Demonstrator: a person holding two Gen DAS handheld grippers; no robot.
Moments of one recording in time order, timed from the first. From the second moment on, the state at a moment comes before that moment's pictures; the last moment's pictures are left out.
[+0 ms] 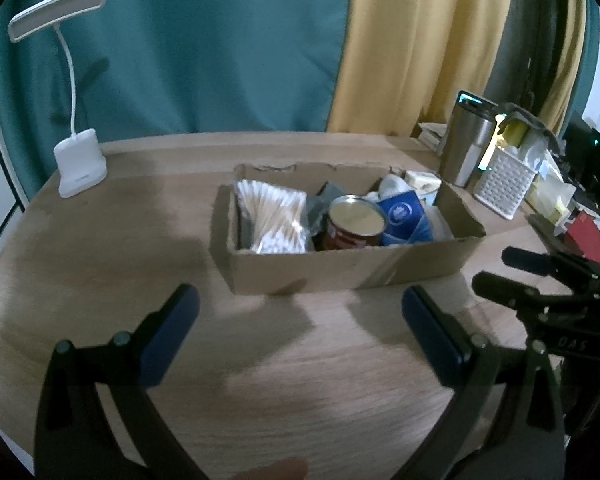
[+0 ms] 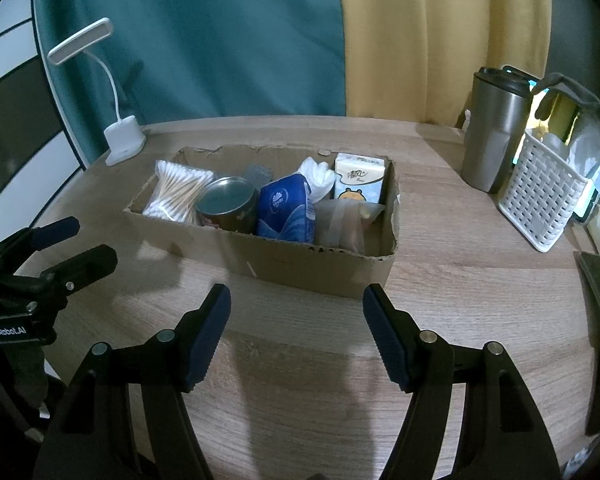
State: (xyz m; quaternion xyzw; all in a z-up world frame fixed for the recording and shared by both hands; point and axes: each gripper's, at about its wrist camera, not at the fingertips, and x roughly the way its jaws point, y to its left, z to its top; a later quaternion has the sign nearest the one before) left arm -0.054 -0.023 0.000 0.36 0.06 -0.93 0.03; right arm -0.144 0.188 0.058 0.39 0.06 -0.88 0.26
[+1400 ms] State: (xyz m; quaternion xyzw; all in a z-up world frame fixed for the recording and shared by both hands) left arm -0.048 -0.027 -0.001 0.36 0.06 -0.93 0.03; right arm -0.142 0.187 0.059 0.39 0.06 -0.88 0.26
